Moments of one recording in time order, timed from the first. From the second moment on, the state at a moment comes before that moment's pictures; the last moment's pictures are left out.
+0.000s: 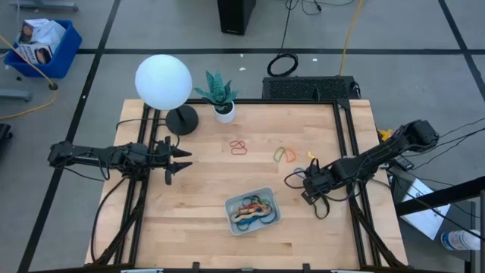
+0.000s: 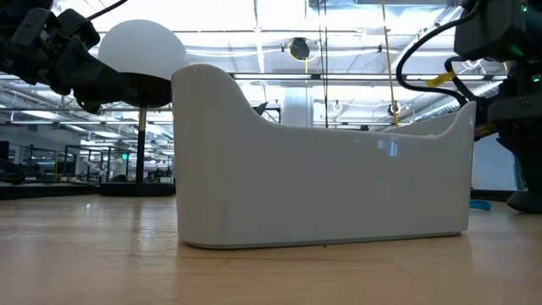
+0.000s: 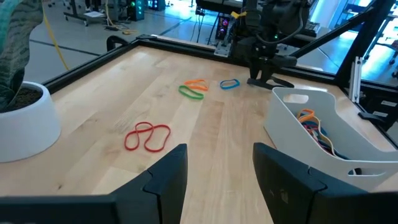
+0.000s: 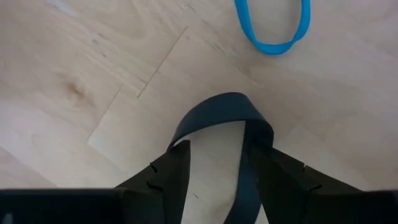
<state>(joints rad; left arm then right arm) -0.09 0.25 0.16 -0.14 -0.19 -0.21 0.36 1.23 0.51 -0.69 -0.05 1.28</state>
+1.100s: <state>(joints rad) -0.09 0.25 0.16 -0.15 -0.19 -0.21 0.36 1.27 0.51 -0.52 0.00 1.29</state>
